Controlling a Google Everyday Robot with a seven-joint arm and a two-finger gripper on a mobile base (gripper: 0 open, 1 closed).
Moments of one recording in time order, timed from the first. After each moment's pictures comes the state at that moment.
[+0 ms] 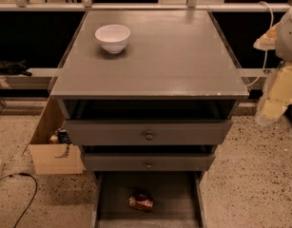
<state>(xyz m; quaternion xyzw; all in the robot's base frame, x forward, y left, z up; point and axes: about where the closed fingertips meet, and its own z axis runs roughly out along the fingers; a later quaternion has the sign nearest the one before) 0.438 -0.216 0.977 -0.60 0.78 -0.04 0.16</state>
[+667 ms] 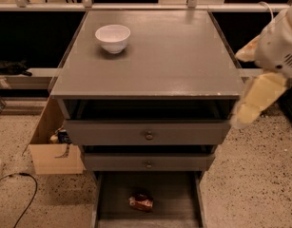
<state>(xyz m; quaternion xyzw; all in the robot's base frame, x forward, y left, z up) 0.447 -0.189 0.955 -0.59 0.78 0.02 0.19</state>
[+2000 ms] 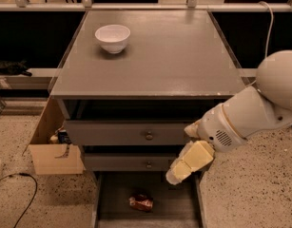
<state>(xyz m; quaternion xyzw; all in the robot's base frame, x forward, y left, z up) 0.394 -0.079 0.803 -0.48 0.81 0.29 0.17</state>
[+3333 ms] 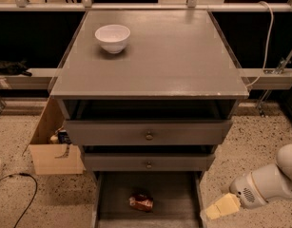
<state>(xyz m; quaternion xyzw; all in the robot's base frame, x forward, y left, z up) 0.352 -0.208 0.584 -0.28 0.89 0.33 0.10</state>
